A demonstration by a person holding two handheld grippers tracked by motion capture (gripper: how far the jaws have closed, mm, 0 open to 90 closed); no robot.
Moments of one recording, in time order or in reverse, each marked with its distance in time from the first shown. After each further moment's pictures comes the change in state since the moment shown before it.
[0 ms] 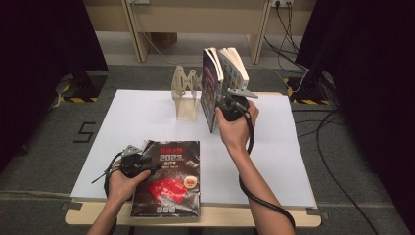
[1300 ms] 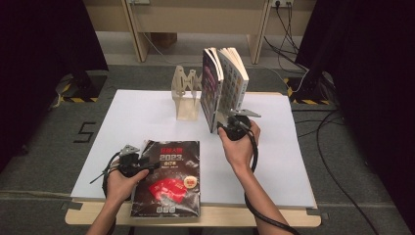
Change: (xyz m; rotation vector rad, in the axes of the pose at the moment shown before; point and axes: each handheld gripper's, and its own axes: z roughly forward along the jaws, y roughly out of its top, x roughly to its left) left arm 0.005 0.000 -0.003 -0.005 0.026 -0.022; right arm -0.012 -0.054 -0.004 0.116 0.061 0.032
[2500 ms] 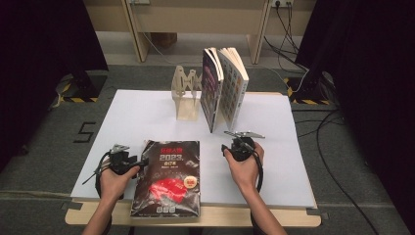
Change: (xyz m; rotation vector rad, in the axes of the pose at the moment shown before) left arm 0.029 -0.003 -0.006 0.010 0.135 -0.079; right arm -0.023 -0.065 0.005 0.125 0.025 0.045
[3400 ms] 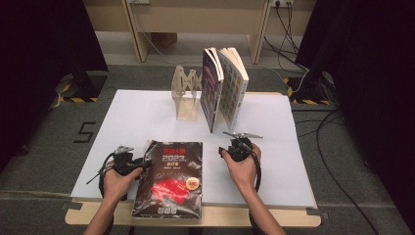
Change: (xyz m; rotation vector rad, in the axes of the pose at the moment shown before) left arm -0.012 -0.004 0.009 0.025 -0.057 0.006; right arm -0.001 -0.004 0.012 0.051 0.044 0.024
